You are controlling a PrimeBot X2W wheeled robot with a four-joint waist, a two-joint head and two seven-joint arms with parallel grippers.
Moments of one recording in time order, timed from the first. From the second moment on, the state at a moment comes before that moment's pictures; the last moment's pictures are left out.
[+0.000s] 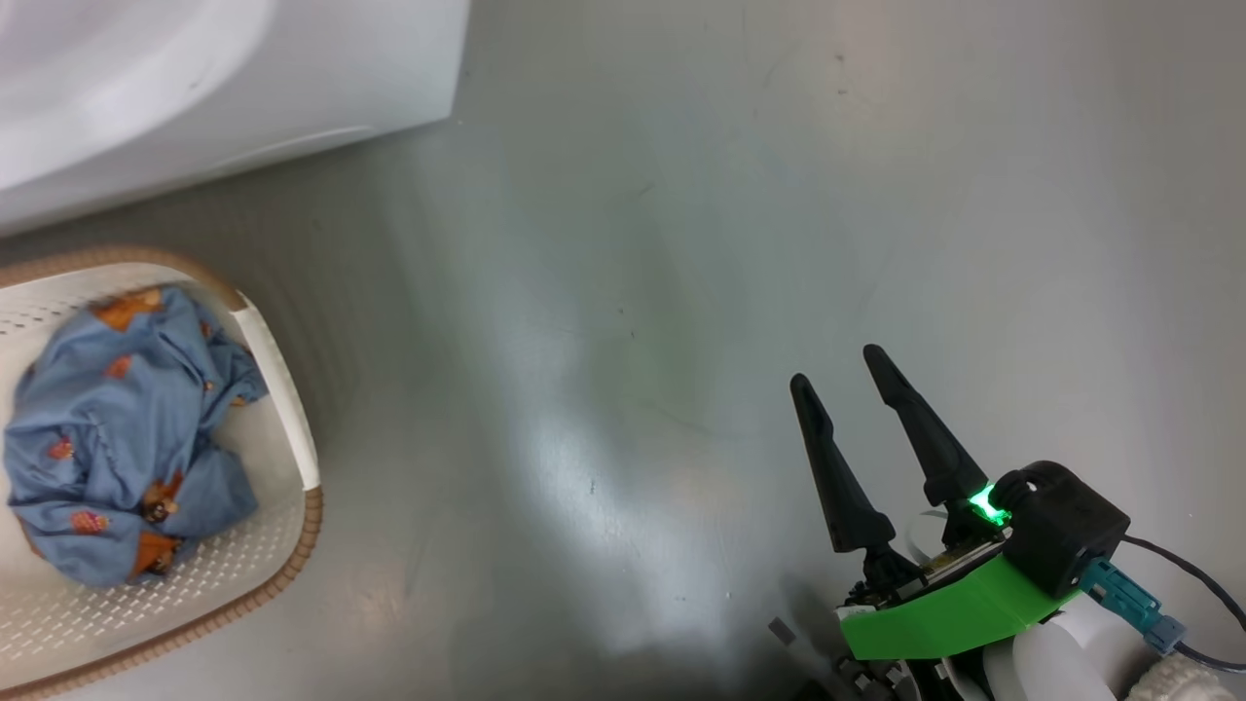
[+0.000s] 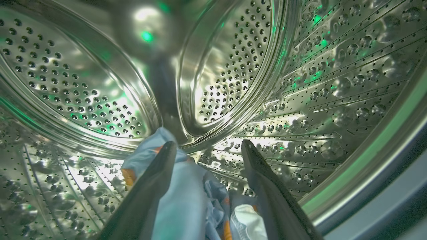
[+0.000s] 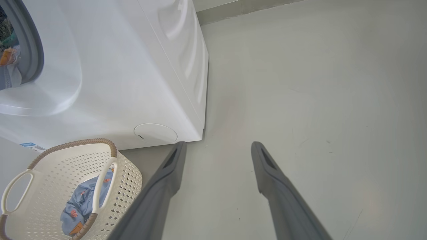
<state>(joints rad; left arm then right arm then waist) -1.11 0.75 -0.35 0.46 -0.83 -0.14 -0.26 -0.14 -0.05 0.23 -0.07 0.28 0.12 -0.26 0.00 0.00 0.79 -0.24</state>
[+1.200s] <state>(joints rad) -0.64 0.56 -0.15 0.18 -0.71 -0.14 -0.26 -0.18 -0.05 0.15 0.02 0.29 0.12 -0.26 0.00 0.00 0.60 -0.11</state>
